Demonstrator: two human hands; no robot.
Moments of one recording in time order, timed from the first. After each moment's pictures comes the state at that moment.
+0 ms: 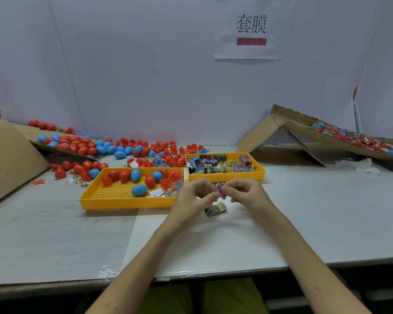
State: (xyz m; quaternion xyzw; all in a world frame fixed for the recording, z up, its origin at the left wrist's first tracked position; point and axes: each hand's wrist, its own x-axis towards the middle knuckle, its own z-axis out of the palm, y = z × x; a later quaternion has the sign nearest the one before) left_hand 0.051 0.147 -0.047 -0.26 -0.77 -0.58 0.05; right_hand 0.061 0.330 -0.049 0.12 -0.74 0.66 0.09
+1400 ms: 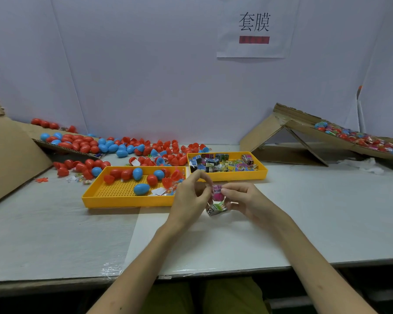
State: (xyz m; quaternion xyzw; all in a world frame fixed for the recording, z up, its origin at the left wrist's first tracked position) left_hand 0.050 0.146 -0.052 -0.24 -0.77 -0.57 0.14; right_hand 0.067 0.325 -0.045 0.14 -0.68 0.72 -0.07
